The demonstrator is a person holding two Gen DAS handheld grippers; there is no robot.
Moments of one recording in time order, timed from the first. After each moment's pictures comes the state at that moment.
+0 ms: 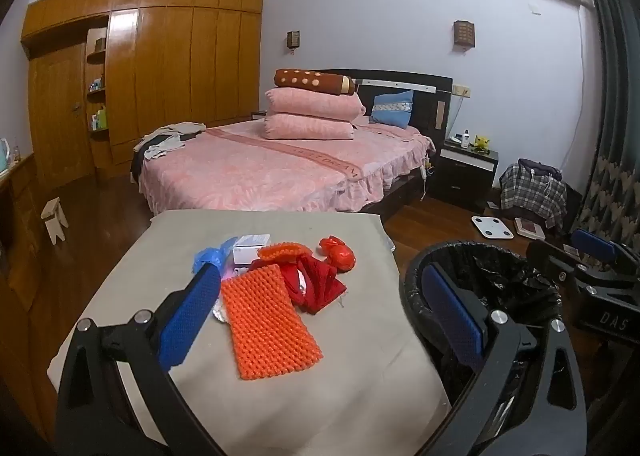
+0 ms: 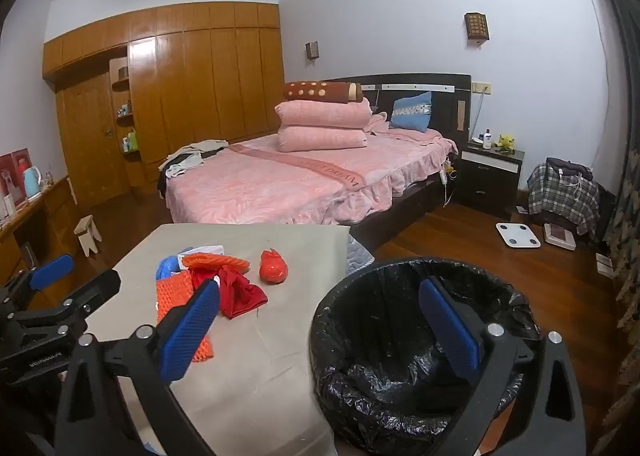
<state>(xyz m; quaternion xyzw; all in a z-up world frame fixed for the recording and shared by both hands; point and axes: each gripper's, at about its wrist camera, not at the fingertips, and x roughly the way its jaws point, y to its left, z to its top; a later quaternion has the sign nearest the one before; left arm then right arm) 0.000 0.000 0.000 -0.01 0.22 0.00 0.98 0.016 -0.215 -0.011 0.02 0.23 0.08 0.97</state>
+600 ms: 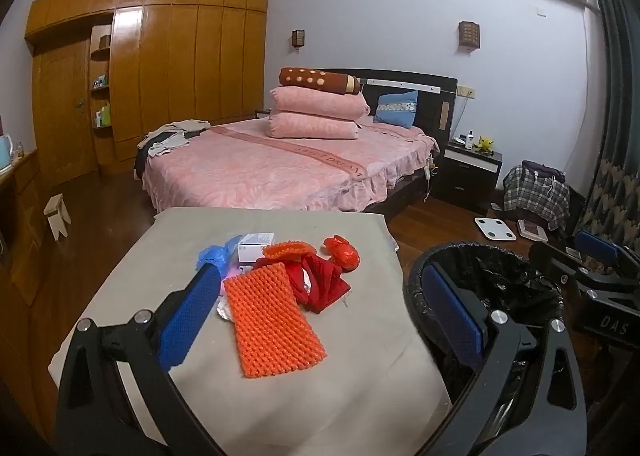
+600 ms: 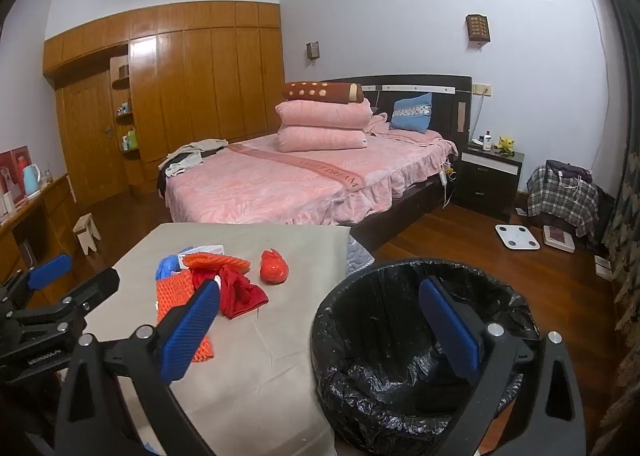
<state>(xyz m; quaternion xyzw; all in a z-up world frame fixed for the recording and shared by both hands) 0.000 0.008 -0.001 -0.02 0.22 0.01 0.97 0.015 -0.211 -0.010 0.02 0.22 0.08 0.97</state>
